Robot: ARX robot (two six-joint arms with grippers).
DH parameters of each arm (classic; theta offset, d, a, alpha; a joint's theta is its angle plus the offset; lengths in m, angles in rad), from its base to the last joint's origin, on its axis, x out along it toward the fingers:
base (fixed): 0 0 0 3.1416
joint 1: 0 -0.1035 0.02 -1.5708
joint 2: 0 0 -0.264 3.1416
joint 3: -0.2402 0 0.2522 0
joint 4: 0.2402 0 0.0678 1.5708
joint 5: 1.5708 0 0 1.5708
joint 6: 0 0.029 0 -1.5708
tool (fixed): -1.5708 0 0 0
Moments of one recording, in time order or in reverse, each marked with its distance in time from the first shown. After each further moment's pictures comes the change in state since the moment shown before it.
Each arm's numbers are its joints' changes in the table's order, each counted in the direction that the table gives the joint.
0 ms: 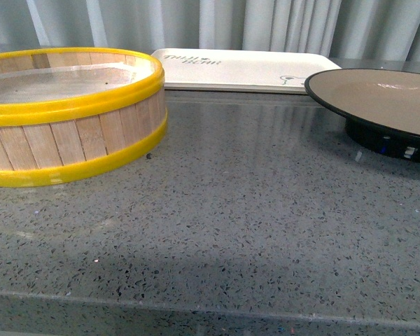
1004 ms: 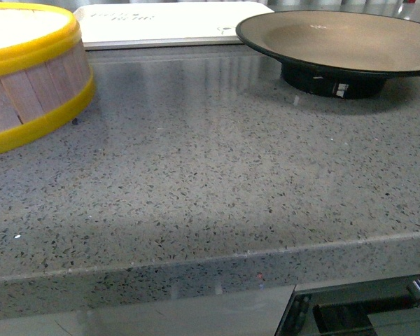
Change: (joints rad) left arm 0.492 -0.708 -0.867 0.178 0.094 0.165; right arm 0.000 0.000 0.000 0.000 0.000 0.000
